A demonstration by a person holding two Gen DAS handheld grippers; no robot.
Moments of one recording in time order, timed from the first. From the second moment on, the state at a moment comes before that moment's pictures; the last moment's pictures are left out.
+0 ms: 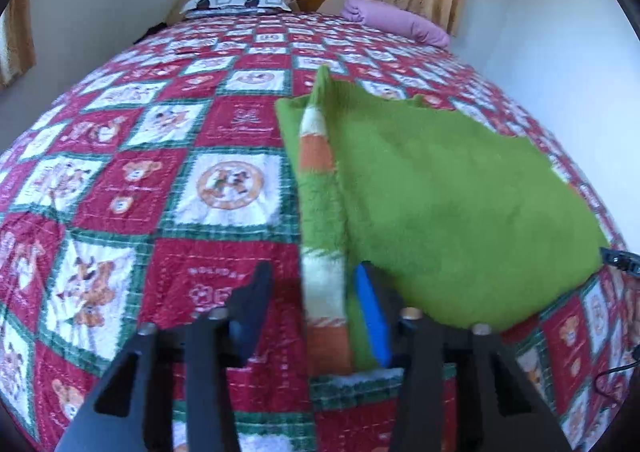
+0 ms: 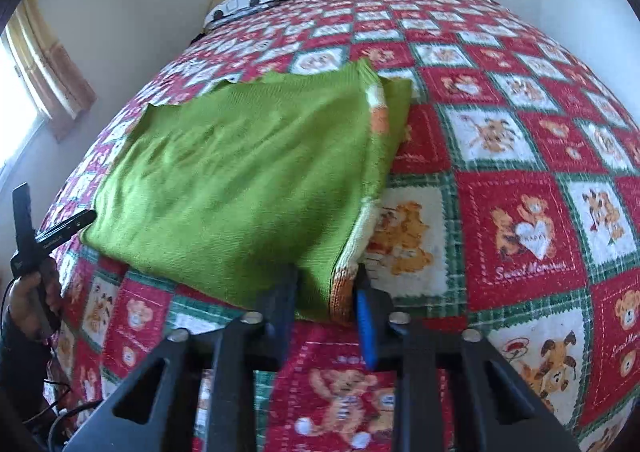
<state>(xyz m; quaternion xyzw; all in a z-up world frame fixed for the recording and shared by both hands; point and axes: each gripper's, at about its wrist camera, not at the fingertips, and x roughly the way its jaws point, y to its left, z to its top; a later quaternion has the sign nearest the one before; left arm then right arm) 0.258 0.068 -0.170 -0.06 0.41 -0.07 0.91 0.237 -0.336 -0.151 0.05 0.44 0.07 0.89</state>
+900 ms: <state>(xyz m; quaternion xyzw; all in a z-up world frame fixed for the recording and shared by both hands) 0.254 0.055 -0.135 0.01 0.34 -0.03 0.94 0.245 -0.271 -0.094 -0.05 0.36 0.06 0.93</state>
